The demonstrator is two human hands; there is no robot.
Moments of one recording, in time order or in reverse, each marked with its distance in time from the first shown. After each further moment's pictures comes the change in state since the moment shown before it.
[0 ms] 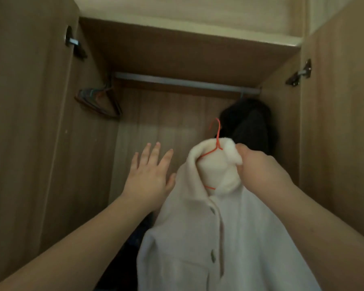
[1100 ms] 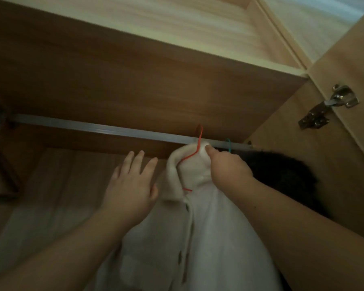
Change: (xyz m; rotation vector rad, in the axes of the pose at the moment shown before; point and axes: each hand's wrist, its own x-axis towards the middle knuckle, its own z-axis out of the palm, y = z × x) left_hand 0.378 -0.003 0.158 -0.007 0.464 0.125; right_hand 0.381 -0.015 0.025 -0.143 0.459 -0.056
